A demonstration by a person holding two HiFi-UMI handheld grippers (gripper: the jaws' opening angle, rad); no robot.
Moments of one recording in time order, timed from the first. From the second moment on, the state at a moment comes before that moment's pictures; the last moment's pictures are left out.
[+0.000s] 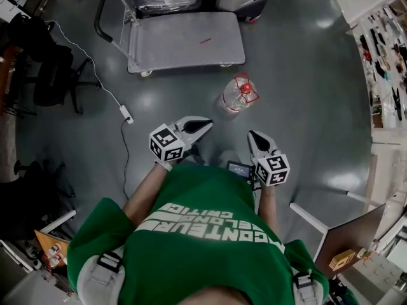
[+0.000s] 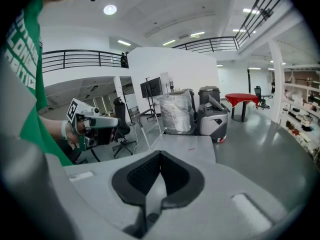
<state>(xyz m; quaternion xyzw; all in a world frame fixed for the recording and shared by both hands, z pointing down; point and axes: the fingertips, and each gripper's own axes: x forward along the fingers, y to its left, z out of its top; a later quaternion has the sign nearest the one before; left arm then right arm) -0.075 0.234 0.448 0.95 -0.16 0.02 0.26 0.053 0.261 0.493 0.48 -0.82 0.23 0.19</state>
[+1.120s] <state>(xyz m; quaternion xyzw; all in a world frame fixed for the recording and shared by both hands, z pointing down) 0.044 0.087 0.448 0.94 -0.21 0.03 0.26 0.143 0.118 0.524 0.38 -0.86 0.23 0.24</state>
